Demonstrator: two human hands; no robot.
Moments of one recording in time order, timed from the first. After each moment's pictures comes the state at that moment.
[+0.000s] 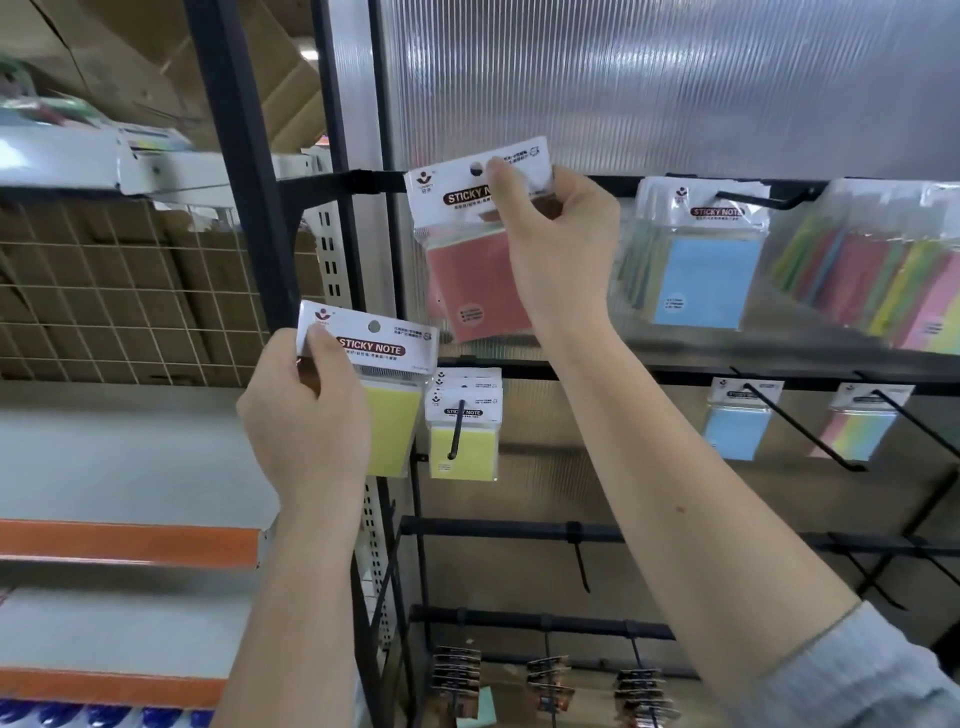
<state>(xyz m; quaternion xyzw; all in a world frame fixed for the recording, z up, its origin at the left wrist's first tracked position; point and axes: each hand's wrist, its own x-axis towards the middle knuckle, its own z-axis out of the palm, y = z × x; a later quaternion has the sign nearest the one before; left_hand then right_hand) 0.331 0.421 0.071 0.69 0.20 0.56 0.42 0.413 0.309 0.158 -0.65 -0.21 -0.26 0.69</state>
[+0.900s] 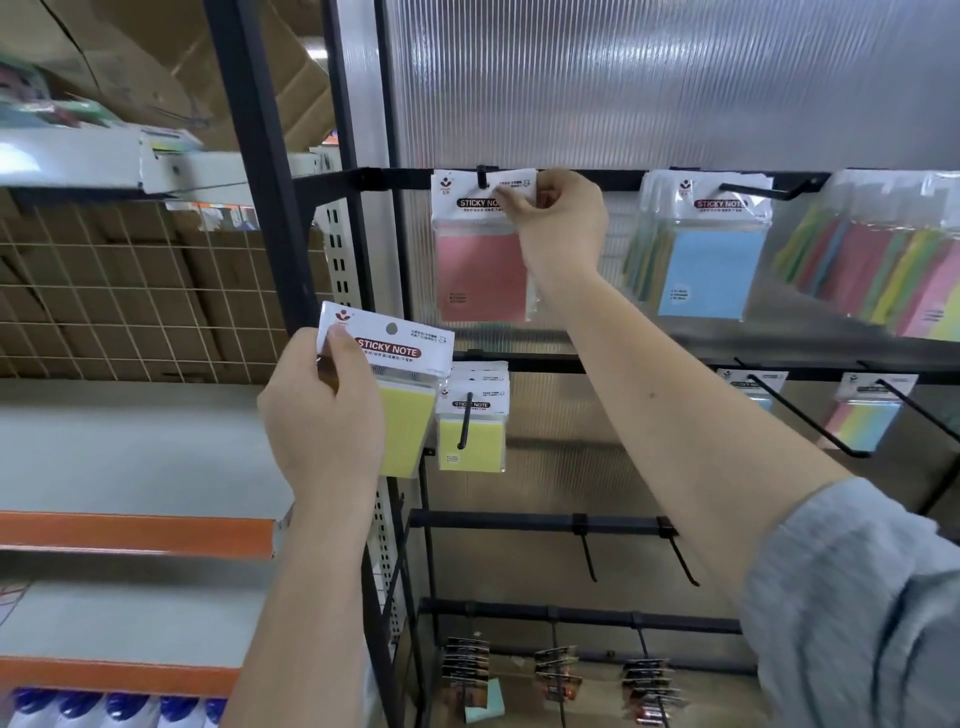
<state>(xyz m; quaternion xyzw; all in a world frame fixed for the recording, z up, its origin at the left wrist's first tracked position) 0.319 0.415 0.073 0.70 0.19 0.53 0.44 0.468 0.315 0.161 -0.74 -0.15 -0.25 0.60</state>
